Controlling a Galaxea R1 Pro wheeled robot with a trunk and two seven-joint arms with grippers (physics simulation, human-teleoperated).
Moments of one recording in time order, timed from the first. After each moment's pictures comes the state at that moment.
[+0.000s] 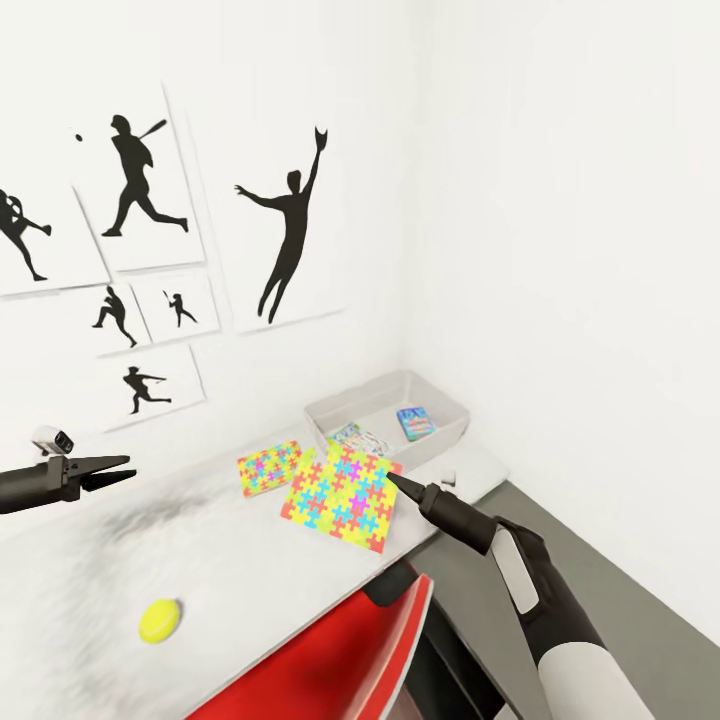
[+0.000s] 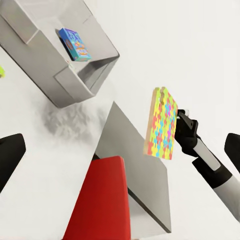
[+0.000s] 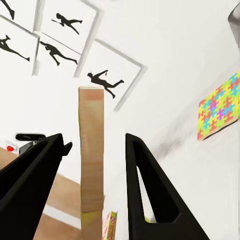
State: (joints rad) left arm -0.76 0.71 0.08 -0.73 0.32 0.87 -1.57; right arm -0.56 0.06 -0.15 -0.93 -0.49 0.62 0.97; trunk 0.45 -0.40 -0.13
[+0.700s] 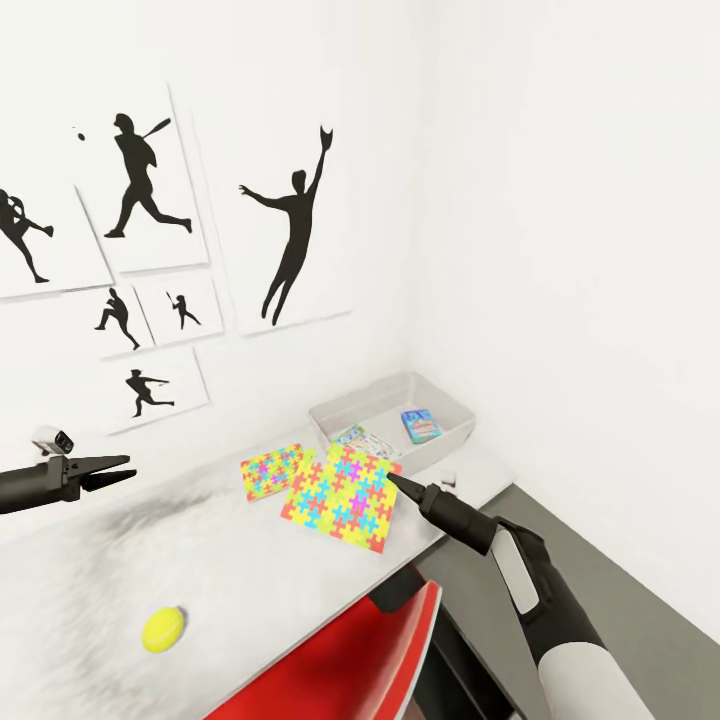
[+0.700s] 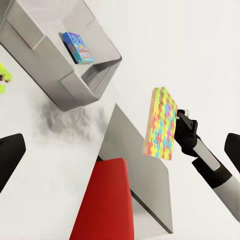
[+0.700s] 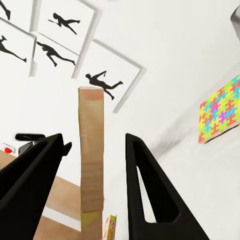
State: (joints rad) left arm -0.76 0.71 0.08 -0.73 0.32 0.87 -1.57; right arm -0.56 0.06 -0.15 -0.92 -0.49 0.62 0.97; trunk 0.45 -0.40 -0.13
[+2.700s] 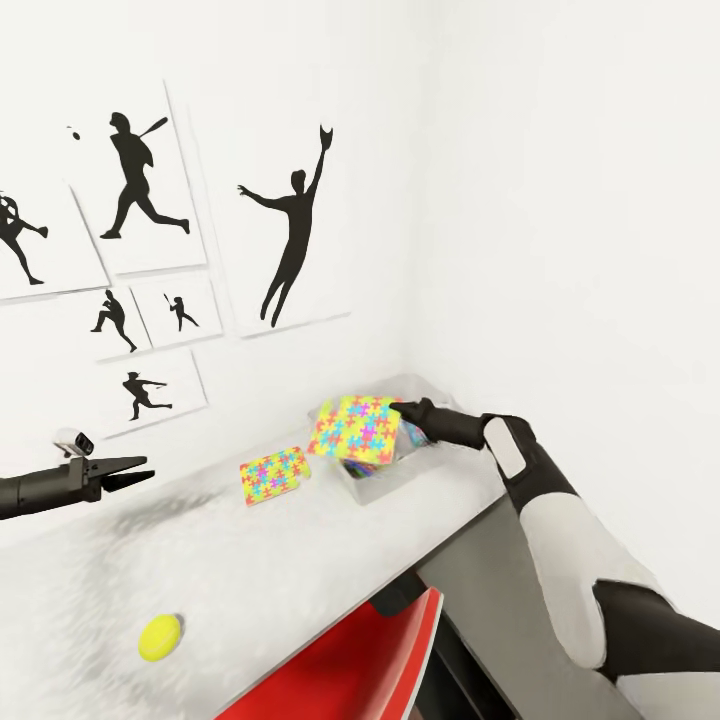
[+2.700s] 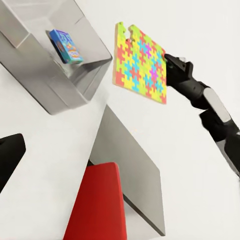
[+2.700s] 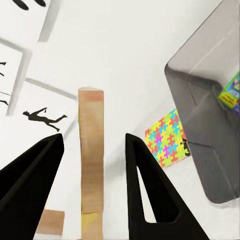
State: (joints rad) left arm -0.76 0.65 0.08 -0.73 0.31 0.87 -1.57; right arm -1.02 0.04 -0.16 -0.65 -0.51 0.83 0.53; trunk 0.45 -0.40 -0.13
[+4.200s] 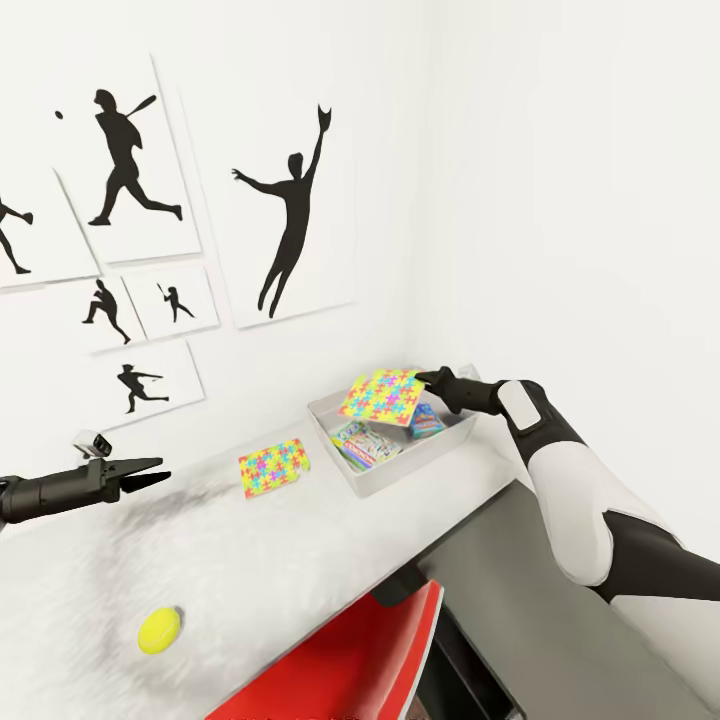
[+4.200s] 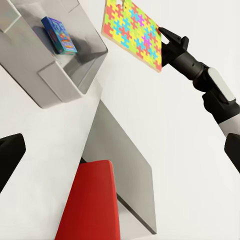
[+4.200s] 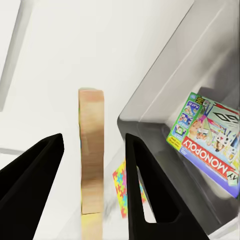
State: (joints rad) left arm -0.76 0.60 0.08 -0.73 0.31 0.87 -1.57; right arm -1.22 0.01 -0.30 -0.47 -0.52 0.77 0.27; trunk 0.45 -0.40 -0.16
